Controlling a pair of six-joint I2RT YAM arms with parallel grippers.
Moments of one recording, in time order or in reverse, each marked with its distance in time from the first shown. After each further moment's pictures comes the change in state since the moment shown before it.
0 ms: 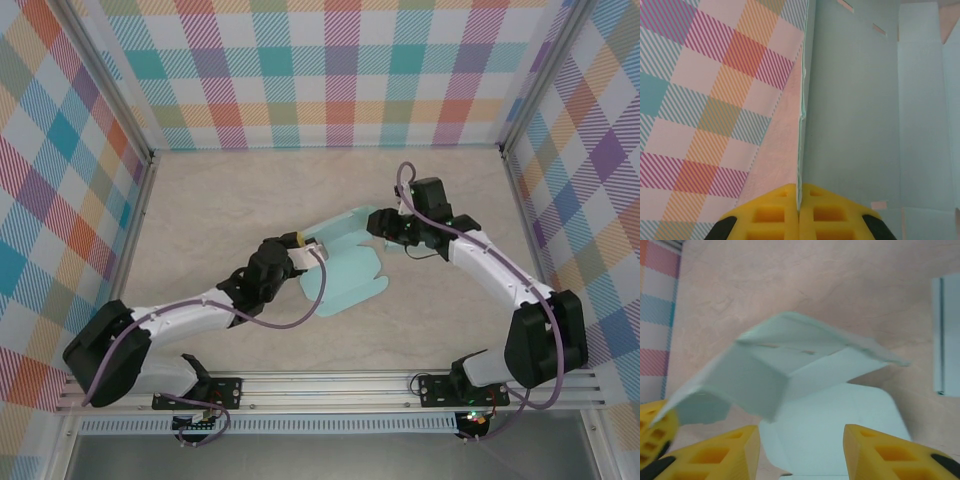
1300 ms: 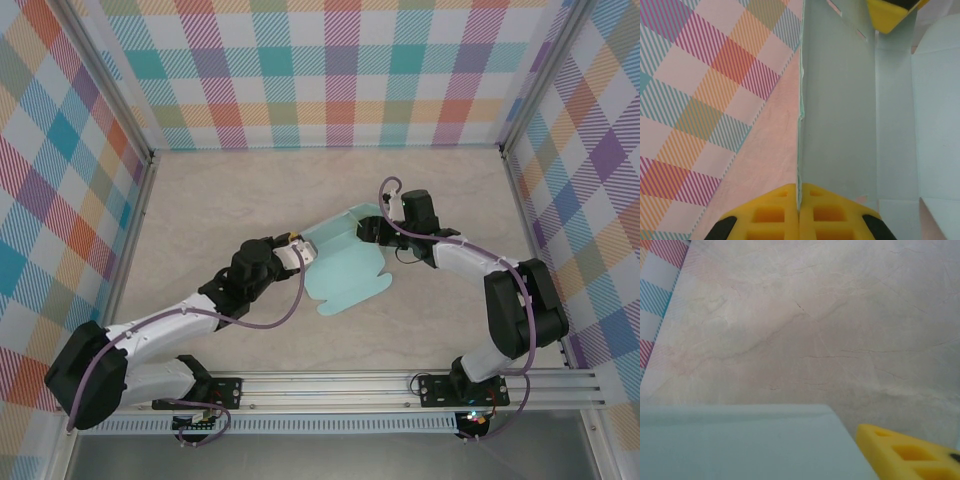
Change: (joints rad) left arm 0.065 -0.103 -0.013 -0.100 0.156 -0.128; right arm -0.002 0.167 -0.135 0.426 -0.062 -0.102
